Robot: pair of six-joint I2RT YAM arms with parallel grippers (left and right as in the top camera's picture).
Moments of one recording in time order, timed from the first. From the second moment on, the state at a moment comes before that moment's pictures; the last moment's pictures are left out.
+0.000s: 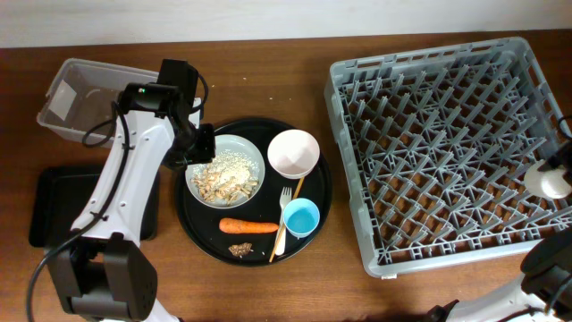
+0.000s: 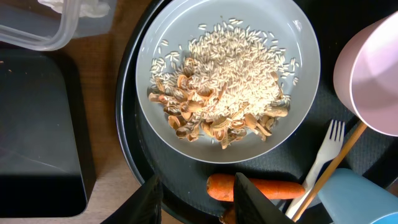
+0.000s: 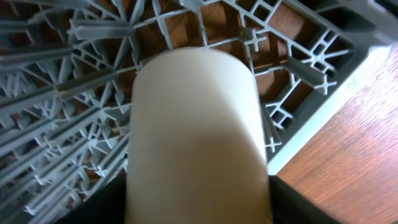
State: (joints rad) left arm -0.15 1.79 1.62 -1.28 0.01 -0.23; right arm -0.80 1.89 1.77 -1.37 -0.13 0.14
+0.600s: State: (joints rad) left arm -0.34 1.79 1.61 -1.35 0.24 -0.14; right arm -0.28 1.62 1.73 -1.60 -0.36 -0.08
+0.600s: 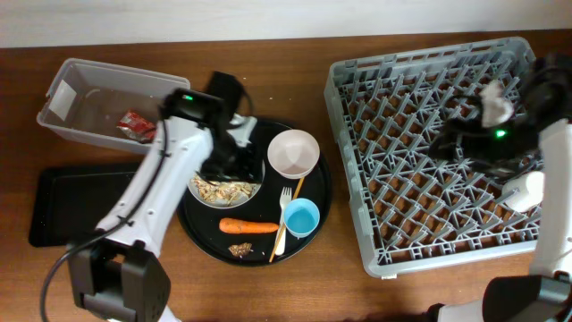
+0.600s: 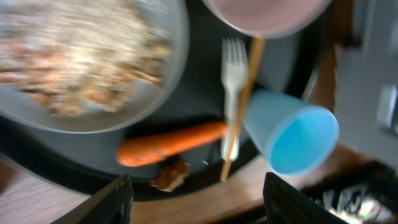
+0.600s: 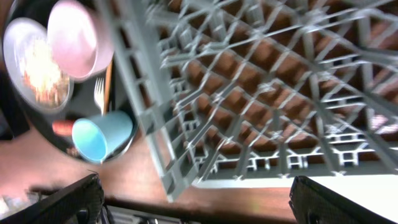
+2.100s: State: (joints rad) left arm -0.24 1.65 1.38 -0.65 1.40 -0.12; right arm 0.10 1.46 1.35 -0.95 -1.35 -0.48
